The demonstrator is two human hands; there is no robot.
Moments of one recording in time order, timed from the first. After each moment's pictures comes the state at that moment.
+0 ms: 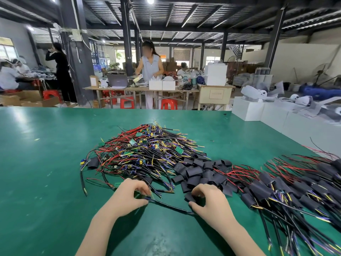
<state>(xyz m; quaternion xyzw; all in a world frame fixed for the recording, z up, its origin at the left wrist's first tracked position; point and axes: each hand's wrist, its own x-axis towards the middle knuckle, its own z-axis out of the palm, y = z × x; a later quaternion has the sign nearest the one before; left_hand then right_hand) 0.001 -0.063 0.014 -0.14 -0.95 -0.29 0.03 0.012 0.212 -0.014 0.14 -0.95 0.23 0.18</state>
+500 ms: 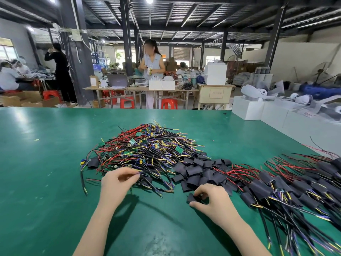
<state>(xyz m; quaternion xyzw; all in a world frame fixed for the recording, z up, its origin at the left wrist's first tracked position) -0.002 -0.067 0.020 0.00 -0.83 -0.51 0.24 0.013 0.220 -0.003 0.16 -0.94 0.25 0.16</state>
